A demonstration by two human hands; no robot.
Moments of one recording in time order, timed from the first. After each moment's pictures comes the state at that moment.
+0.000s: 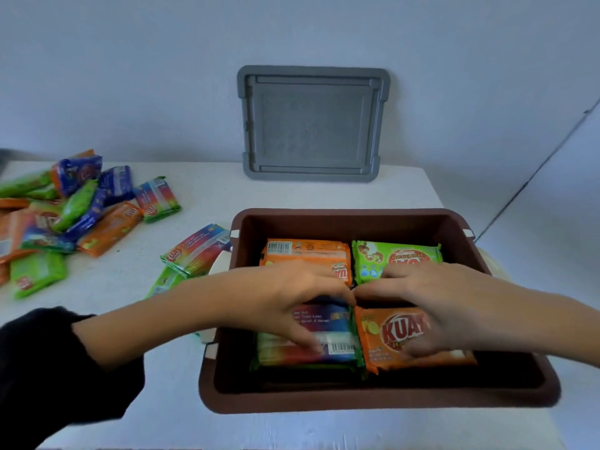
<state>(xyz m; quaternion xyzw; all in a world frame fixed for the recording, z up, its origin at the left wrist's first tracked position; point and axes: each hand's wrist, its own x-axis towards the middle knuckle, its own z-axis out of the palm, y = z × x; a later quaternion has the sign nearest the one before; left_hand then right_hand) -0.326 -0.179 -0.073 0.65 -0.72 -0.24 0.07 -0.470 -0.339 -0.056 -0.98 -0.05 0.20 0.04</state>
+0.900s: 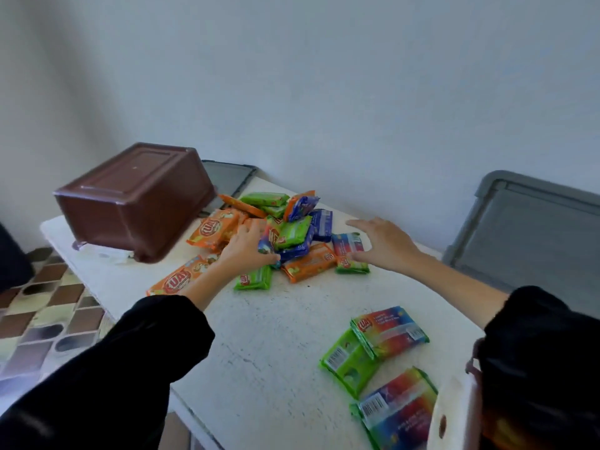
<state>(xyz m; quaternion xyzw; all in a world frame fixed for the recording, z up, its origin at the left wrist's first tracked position) -0.101 0.062 -0.133 0.97 -0.02 -0.05 0.23 -0.121 -0.192 -0.091 -0.99 -0.11 0.01 0.11</state>
